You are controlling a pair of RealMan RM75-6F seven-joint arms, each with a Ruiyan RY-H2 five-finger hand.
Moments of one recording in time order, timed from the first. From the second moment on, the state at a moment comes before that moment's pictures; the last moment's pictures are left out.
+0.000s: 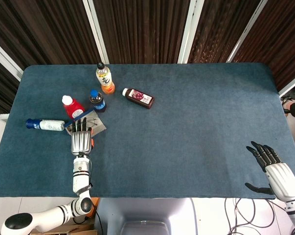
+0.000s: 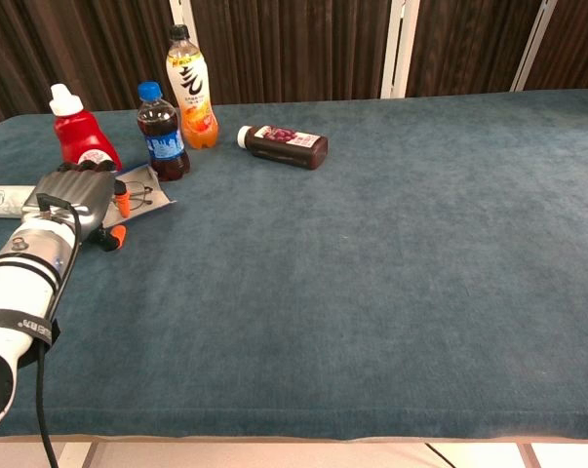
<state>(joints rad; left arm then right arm) -0.70 -1.99 -0.31 -0.98 0.88 1.27 0.75 0.11 -0.96 -0.05 -1.62 -1.68 1.46 0.24</state>
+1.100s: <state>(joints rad) -0.59 -1.91 -0.28 -1.10 1.03 1.33 0.59 0.11 -0.97 -0.06 -1.62 -1.69 1.46 0.22</state>
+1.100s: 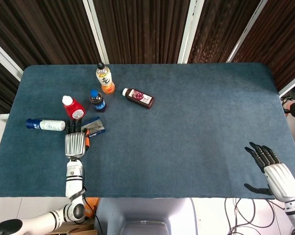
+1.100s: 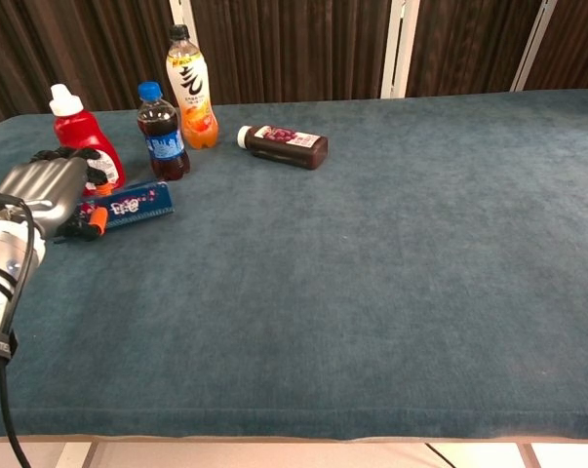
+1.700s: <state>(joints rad) -0.60 -1.80 -0.34 -1.26 0.99 1.30 0.64 0.11 -0.97 -0.06 -1.63 -1.69 1.46 0.21</state>
